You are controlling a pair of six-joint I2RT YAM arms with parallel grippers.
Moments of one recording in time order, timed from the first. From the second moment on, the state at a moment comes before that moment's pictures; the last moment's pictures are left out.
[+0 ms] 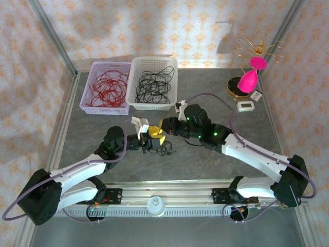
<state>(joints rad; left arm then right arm) -0.59 1.07 0.38 0.65 0.59 -0.31 0.85 1.22 0.97 -0.19 -0.24 0.92</state>
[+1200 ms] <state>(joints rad) -0.62 1.04 0.65 0.49 0.38 -0.45 0.74 0.93 0.50 0.29 -0.33 0.44</state>
